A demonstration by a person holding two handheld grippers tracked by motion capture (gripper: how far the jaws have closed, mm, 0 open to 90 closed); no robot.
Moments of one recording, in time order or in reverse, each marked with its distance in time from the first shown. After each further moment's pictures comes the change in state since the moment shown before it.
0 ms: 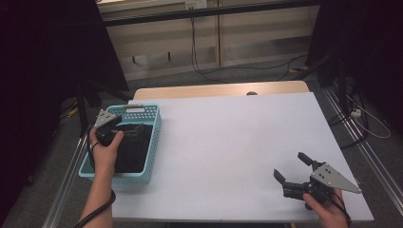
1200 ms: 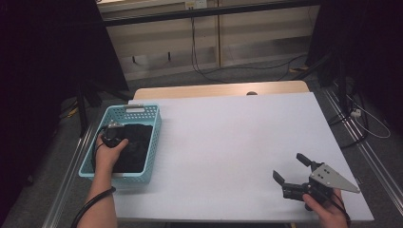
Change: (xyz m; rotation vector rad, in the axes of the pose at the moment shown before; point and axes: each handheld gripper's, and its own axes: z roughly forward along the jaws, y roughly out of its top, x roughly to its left) left arm 0.038 -0.051 0.037 0.438 0.035 -0.015; right arm 0.001 -0.001 0.000 0.017 0.018 -0.005
